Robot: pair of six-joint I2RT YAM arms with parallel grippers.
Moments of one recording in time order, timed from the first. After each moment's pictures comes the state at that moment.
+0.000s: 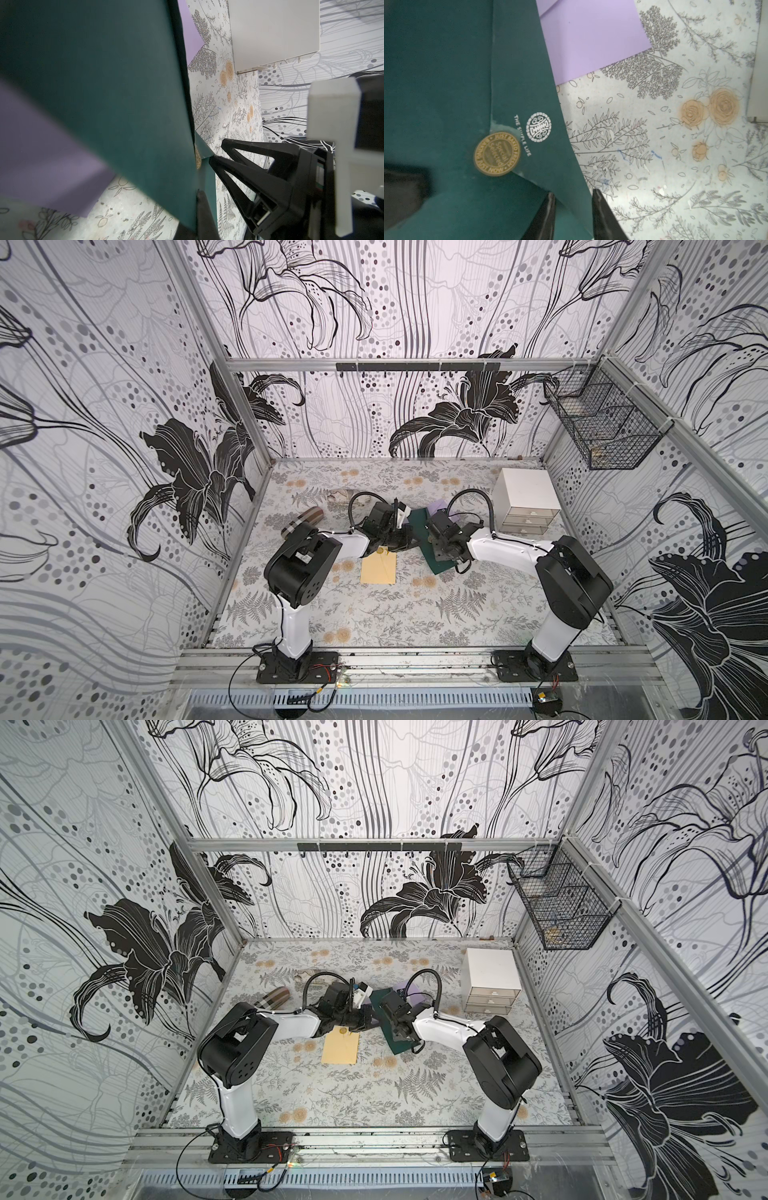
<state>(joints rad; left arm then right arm) -0.51 1.92 0.99 0.25 0.65 -0.76 0.71 1.73 1.06 -0.52 0.36 0.49</state>
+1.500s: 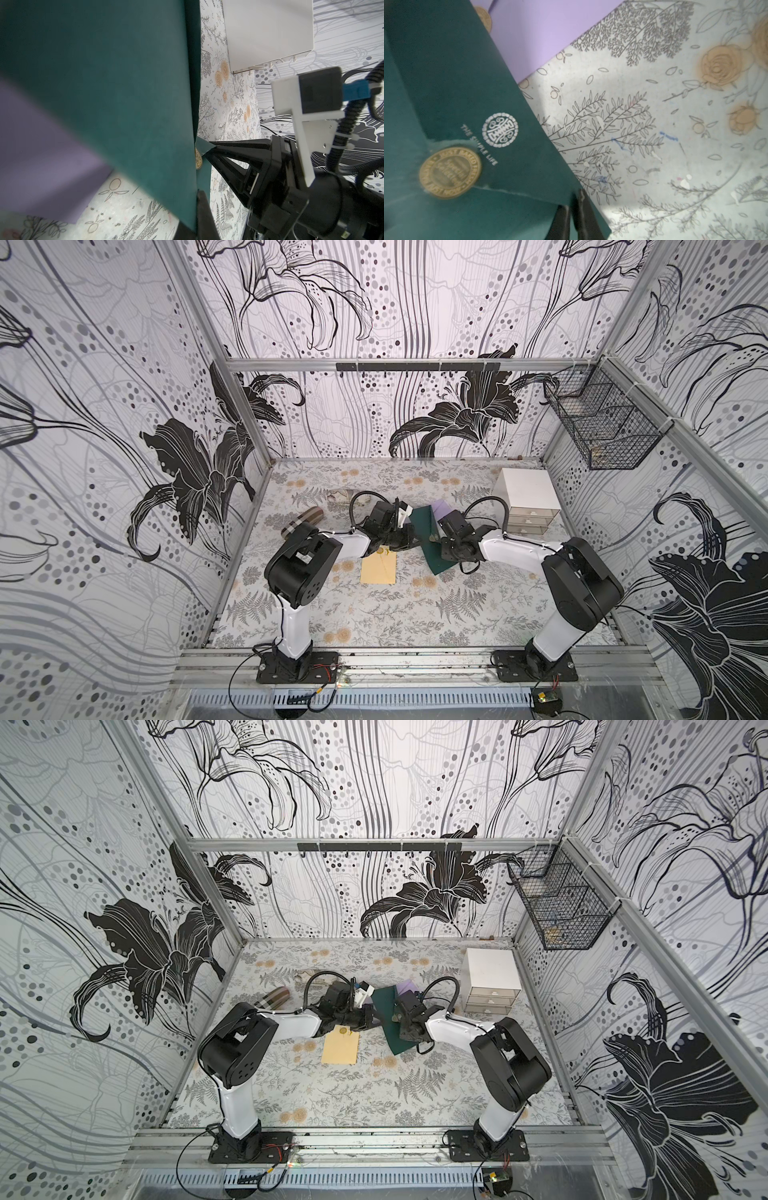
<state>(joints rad) -0.52 1.92 1.00 0.25 0.66 -0.76 0.61 1.68 0.94 -0.41 0.18 0.65</state>
